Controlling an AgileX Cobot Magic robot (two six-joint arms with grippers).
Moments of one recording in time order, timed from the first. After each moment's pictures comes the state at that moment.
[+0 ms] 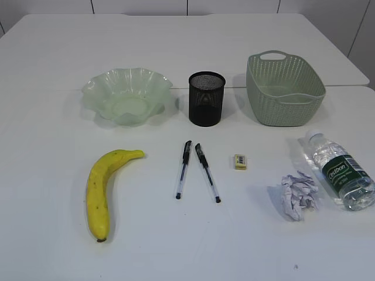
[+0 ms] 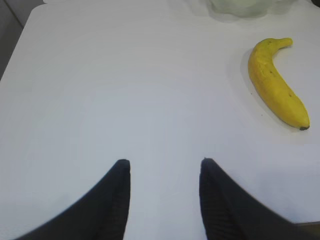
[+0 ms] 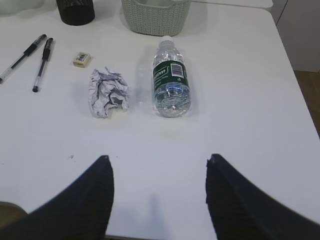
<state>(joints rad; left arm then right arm) 0.13 0.01 -0.52 -0.09 1.11 0.16 0.13 -0.02 -0.51 -0.09 1.15 -0.02</state>
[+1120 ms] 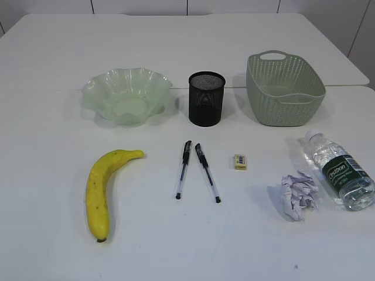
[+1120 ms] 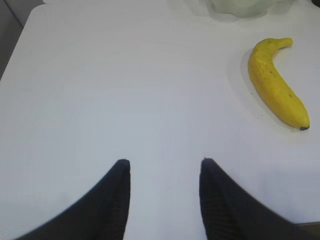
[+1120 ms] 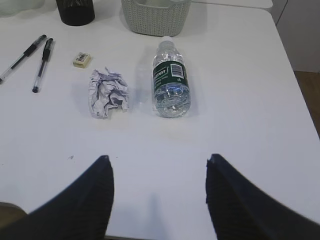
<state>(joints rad) 0.13 0.01 -0.52 -0.09 1.11 0.16 0.13 -0.02 -0.51 -0.09 1.14 -0.02</state>
